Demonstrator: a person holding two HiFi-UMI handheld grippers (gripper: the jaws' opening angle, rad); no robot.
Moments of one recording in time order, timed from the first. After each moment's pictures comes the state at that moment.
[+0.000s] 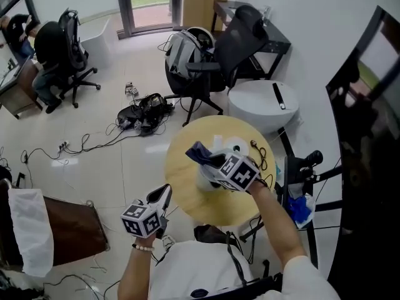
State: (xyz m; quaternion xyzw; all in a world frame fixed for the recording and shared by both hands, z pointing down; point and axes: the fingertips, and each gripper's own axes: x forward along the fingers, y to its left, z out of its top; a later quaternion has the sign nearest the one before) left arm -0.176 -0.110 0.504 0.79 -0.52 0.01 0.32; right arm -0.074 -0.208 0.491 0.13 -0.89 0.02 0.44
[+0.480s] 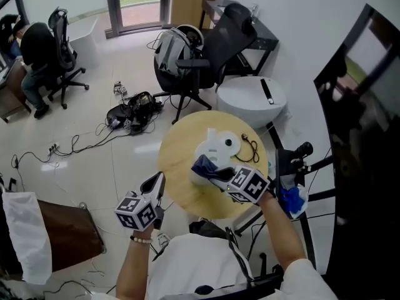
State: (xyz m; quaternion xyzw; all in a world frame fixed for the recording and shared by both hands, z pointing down) left arm -0.195 -0.124 0.476 0.80 -0.53 -0.05 0.28; right arm -0.032 -0.140 0.497 0.12 -0.88 0.08 0.46
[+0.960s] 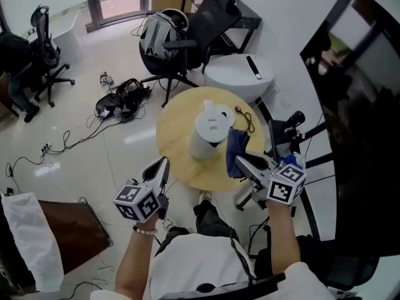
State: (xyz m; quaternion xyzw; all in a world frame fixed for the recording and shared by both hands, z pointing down) left arm -0.186 -0.084 0.446 0.83 -0.47 -0.07 0.29; right arm 0.016 -0.085 0.389 0.34 -0.91 0.23 0.10
